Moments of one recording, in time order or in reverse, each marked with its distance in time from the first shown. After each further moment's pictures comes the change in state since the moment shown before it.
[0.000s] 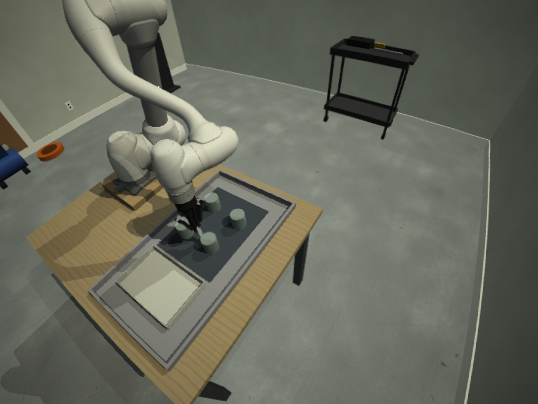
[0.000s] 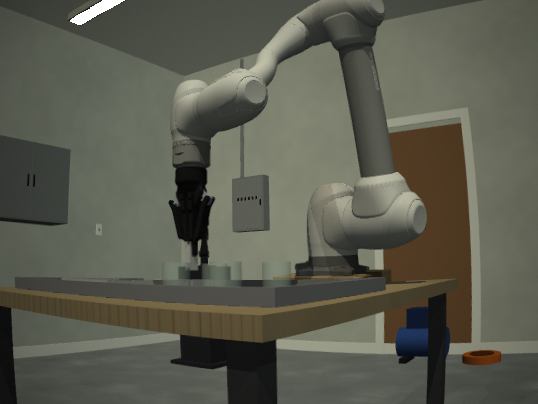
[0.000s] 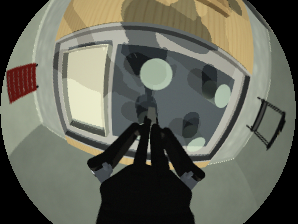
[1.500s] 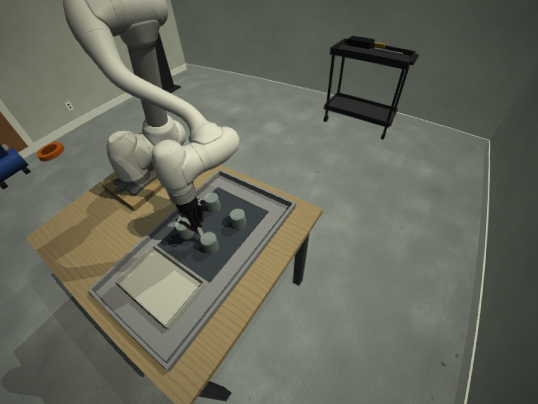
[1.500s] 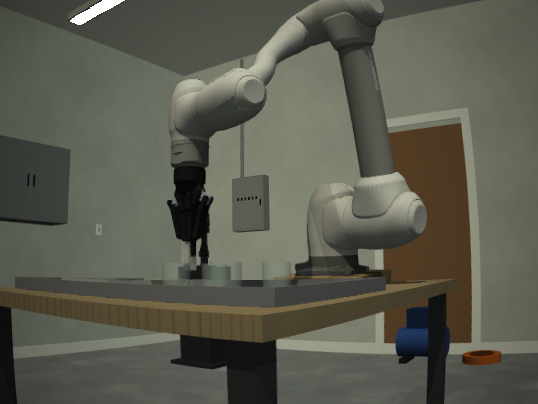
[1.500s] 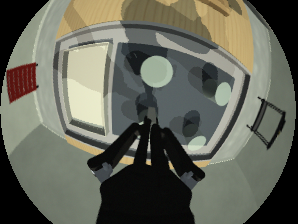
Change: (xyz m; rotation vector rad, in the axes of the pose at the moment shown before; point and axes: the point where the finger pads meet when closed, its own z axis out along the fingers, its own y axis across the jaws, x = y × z) arm -0.005 0.000 0.000 0.000 0.000 0.000
